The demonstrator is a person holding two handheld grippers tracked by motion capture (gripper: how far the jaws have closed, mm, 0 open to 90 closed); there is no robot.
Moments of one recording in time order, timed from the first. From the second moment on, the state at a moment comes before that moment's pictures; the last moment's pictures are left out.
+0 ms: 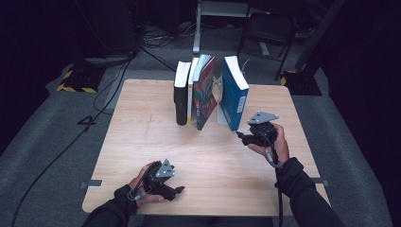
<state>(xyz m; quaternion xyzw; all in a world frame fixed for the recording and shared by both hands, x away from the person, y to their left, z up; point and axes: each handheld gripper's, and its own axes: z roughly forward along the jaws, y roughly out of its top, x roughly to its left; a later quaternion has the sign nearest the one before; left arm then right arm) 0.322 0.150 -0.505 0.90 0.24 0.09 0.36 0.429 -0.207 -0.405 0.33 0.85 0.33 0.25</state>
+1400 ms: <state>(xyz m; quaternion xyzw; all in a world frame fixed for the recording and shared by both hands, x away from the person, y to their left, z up) 0.321 0.150 -0.505 0.90 0.25 0.09 0.36 0.355 -0.272 -0.458 0.27 0.88 0.30 0.24</state>
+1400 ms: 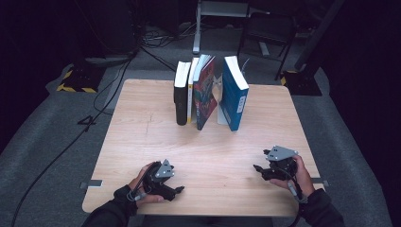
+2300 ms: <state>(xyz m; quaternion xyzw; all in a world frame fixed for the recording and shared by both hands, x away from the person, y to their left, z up) 0.321 0.150 -0.505 0.90 0.25 0.09 0.36 0.318 -0.358 -0.495 0.34 0.86 0.33 0.20</state>
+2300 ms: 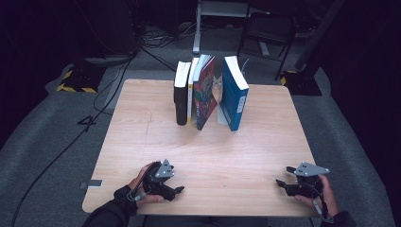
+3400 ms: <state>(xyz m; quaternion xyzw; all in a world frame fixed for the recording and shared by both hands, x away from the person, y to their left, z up) 0.320 0.150 -0.505 0.90 0.25 0.09 0.36 0.309 -0.378 -0.505 0.40 0.82 0.37 0.18</state>
